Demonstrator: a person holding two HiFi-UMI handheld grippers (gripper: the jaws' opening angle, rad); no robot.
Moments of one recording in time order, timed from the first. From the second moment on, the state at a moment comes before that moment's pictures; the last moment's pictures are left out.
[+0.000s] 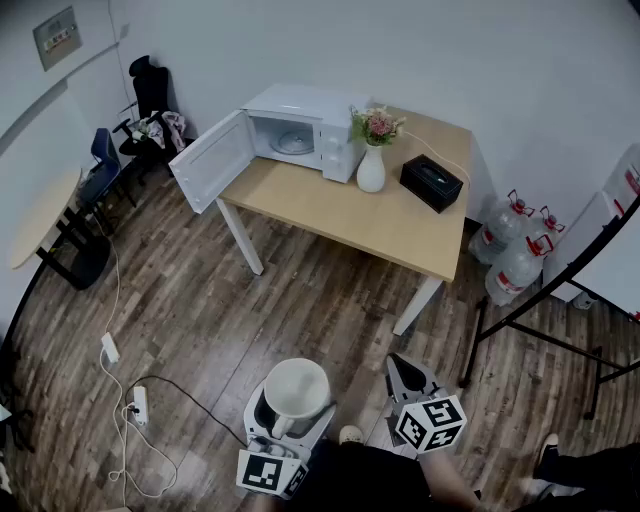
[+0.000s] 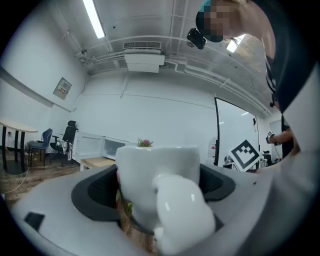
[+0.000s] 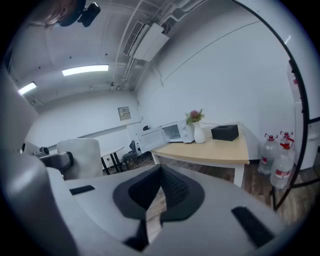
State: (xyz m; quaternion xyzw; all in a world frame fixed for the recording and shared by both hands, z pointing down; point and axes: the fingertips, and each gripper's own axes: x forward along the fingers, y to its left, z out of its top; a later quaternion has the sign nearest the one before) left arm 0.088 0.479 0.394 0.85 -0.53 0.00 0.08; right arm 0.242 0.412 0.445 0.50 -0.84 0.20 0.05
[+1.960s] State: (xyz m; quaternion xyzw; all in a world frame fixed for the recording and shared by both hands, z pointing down) left arm -0.029 0.378 0.397 0.82 -0.57 0.01 0.05; right arm 0.125 0.320 0.458 0.49 -0.84 0.23 0.04
